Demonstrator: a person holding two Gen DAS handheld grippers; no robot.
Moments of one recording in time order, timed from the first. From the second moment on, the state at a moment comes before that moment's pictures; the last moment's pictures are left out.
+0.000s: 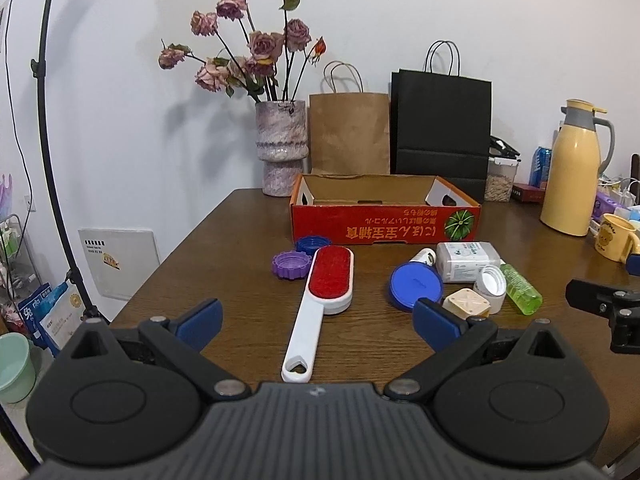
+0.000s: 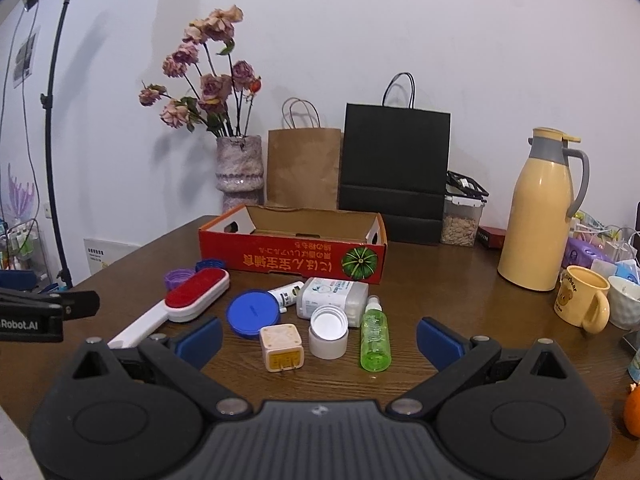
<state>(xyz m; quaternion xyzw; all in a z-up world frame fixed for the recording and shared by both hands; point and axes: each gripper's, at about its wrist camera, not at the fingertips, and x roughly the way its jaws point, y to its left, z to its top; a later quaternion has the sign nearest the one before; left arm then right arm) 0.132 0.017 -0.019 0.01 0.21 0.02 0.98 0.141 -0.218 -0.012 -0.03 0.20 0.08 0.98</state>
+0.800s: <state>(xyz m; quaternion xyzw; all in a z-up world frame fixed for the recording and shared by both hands) 0.231 0.011 -0.040 0.02 0.26 0.03 0.96 0.244 -0.247 -0.043 -0.02 0.25 0.06 0.97</state>
